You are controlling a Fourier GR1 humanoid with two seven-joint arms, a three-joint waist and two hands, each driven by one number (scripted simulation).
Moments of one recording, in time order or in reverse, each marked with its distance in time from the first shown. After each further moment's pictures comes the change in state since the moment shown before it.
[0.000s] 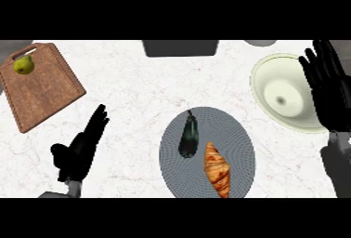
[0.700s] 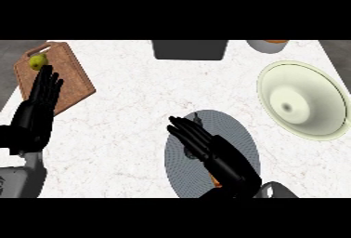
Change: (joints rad) left arm -0.159 0.112 0.218 -0.060 0.043 0.025 -0.042; right arm 0.015 0.047 0.739 -0.157 0.630 0.066 -0.087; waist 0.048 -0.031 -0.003
